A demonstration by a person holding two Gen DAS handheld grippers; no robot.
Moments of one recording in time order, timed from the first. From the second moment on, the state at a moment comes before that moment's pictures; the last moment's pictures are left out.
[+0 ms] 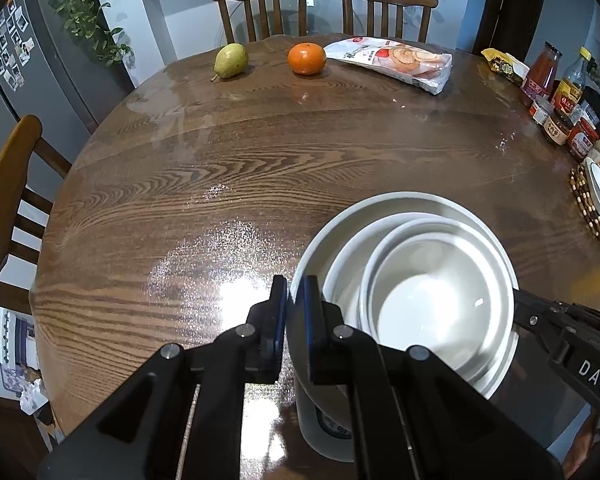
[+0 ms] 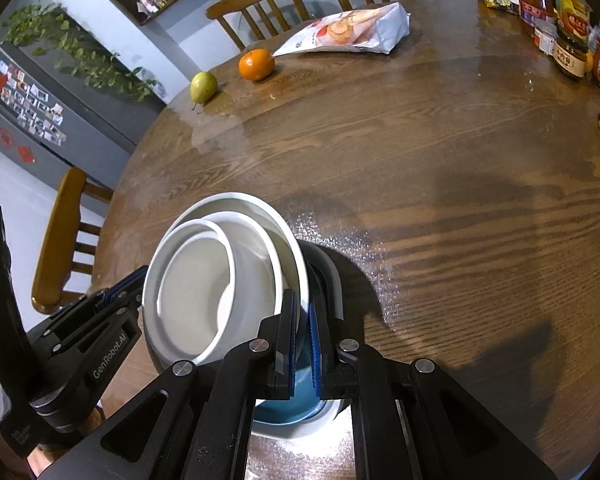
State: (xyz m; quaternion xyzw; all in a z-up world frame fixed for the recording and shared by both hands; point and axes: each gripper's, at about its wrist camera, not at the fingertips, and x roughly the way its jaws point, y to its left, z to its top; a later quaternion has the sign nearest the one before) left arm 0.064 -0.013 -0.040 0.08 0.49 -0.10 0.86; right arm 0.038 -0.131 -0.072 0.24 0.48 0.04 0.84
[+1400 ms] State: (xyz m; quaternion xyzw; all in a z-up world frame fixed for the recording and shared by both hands) left arm 0.066 -0.014 -0.042 0.09 0.49 -0.10 0.86; right arm 0.042 -0.129 -0.071 0.22 0.48 0.04 0.85
